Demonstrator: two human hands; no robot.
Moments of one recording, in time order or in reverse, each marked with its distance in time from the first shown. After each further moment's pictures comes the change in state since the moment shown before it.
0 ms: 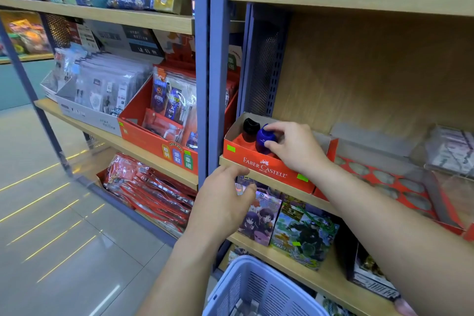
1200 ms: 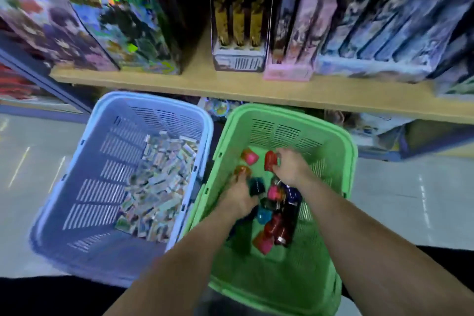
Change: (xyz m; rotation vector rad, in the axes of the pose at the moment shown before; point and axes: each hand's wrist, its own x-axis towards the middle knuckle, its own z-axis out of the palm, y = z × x) left_hand -0.294 -0.037 0.412 0.247 -1.090 -0.375; right_hand -0.472 0.325 0.102 0.084 -0.620 0.918
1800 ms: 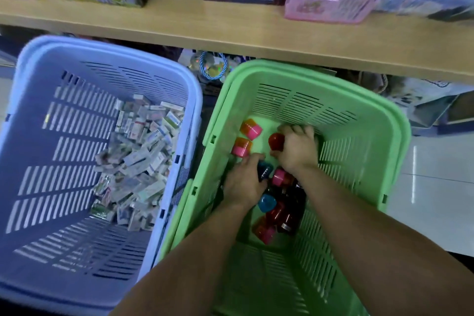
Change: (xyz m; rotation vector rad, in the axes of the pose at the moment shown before) left_hand 0.068 -0.025 0.057 0.029 0.141 0.105; right_hand 0.071 0.046 0.074 -0.296 0.151 0.060
